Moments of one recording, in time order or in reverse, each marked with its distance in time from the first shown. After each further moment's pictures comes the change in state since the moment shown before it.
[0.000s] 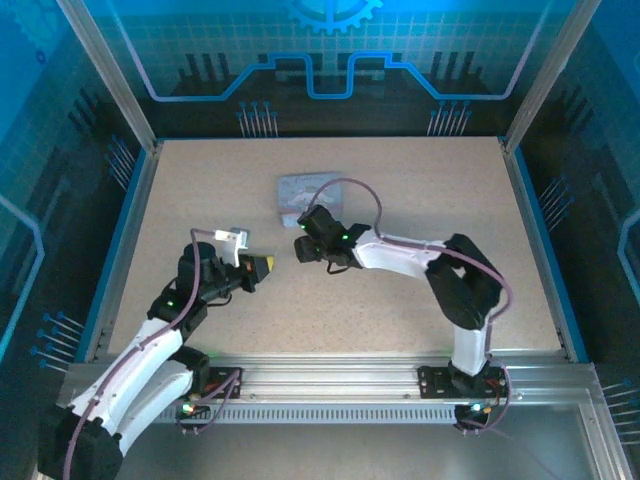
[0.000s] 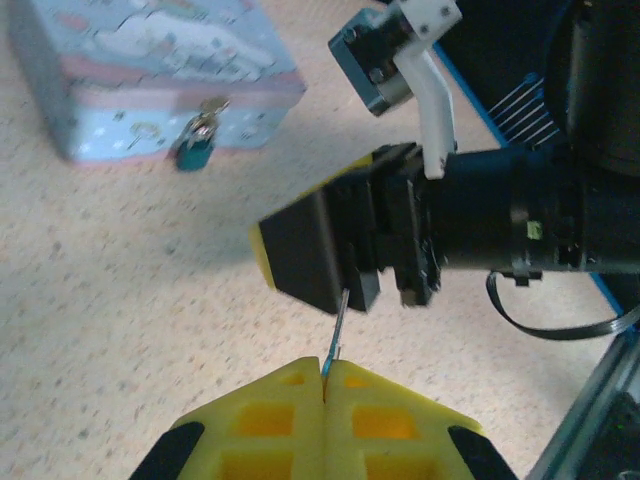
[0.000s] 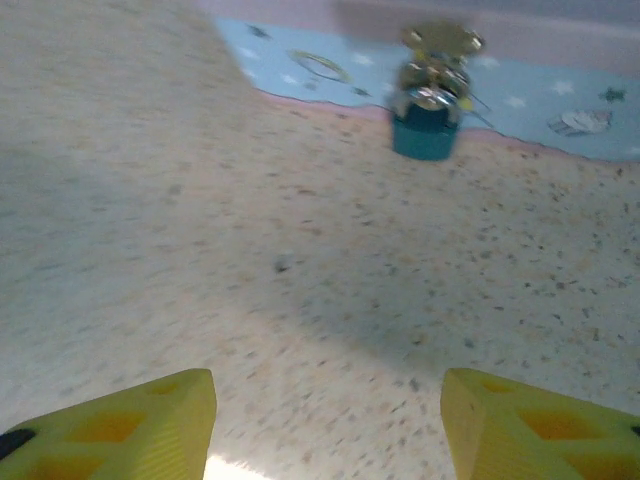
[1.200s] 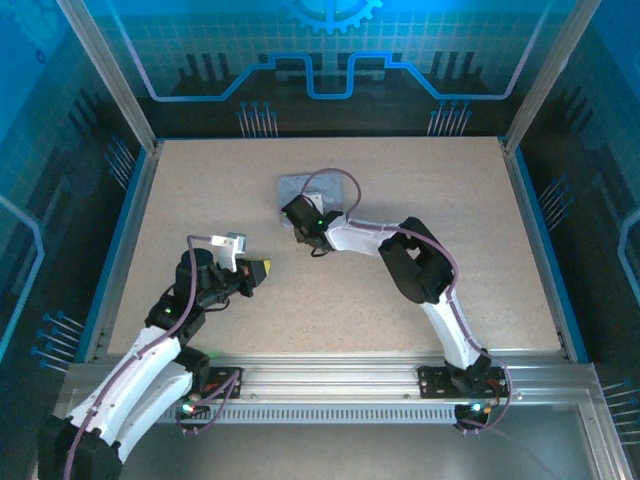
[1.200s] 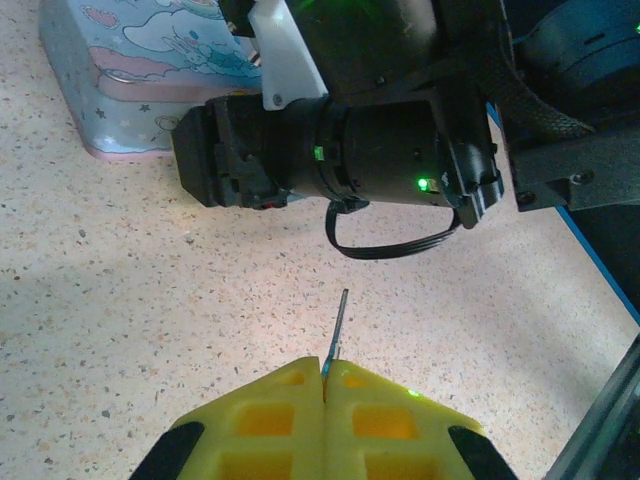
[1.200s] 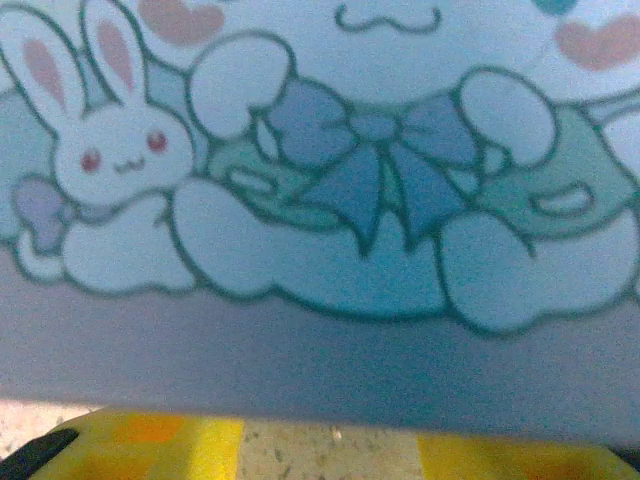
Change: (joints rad) left arm 0.000 -0.060 -0.031 -0.007 -0.021 0.000; right arm -0.052 0.341 0.326 -0.013 0.200 0.035
